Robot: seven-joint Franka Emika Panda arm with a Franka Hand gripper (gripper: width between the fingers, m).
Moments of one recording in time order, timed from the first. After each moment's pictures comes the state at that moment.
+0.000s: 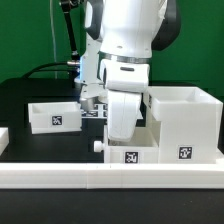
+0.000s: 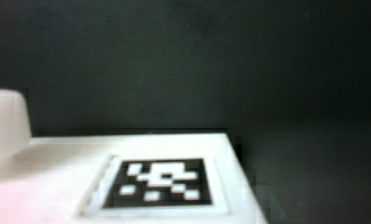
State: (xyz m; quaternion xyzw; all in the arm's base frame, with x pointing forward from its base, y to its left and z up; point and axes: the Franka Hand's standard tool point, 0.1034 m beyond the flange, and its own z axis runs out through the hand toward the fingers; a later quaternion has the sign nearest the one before) arm 0.536 -0.006 0.009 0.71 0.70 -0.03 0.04
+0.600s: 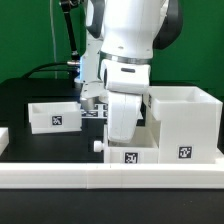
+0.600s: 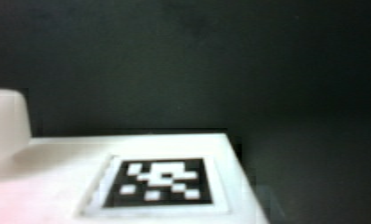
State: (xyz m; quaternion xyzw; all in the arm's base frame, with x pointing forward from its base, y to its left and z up) arm 0.535 -0.006 0.009 0.71 0.70 -0.04 0.03
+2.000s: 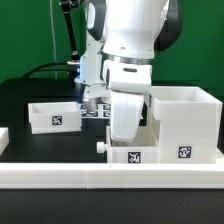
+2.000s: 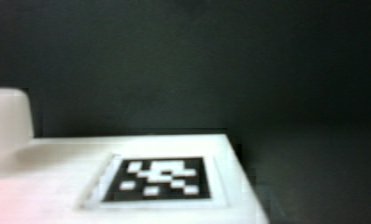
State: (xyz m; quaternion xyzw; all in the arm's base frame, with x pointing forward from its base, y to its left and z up) arm 0.532 0.000 0.007 0.71 0.70 -0.03 0.04
